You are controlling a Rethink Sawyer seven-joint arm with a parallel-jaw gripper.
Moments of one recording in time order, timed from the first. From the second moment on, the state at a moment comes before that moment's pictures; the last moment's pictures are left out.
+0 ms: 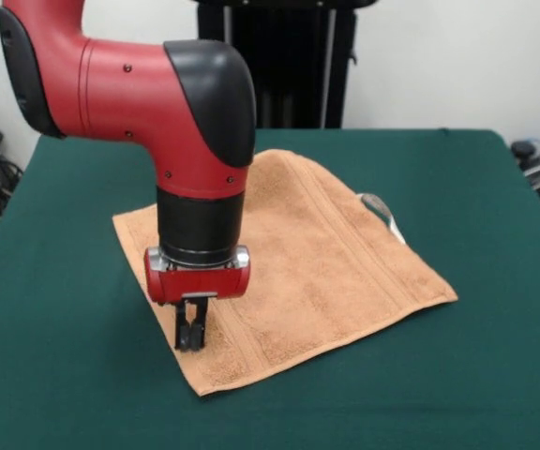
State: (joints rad) arm -0.50 -0.34 0.21 1.36 -0.48 0.31 1.47
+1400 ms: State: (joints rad) arm -0.48 -0.35 0.13 1.43 -0.45 0.18 1.47
